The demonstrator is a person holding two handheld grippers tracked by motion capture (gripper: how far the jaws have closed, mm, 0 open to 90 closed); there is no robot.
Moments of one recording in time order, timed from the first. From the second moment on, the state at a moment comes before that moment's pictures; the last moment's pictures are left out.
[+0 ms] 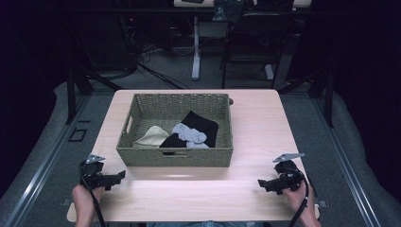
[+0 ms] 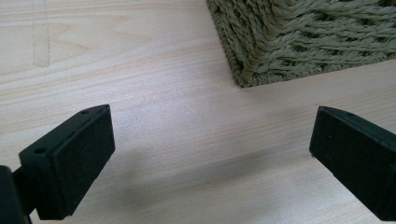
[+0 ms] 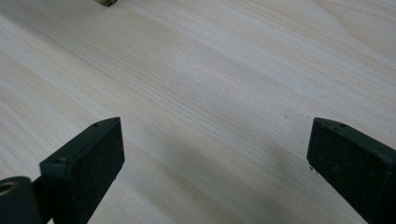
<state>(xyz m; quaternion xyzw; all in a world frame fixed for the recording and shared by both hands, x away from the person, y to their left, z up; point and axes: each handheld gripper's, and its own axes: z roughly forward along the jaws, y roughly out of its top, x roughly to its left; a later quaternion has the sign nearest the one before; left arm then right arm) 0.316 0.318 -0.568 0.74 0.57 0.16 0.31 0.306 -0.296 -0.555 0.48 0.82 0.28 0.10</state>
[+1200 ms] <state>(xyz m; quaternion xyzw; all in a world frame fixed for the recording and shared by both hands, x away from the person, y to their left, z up) 0.378 0.247 -0.431 0.81 0.46 0.13 0.33 0.302 -0.297 -0.557 0.49 0.82 0.28 0.11</state>
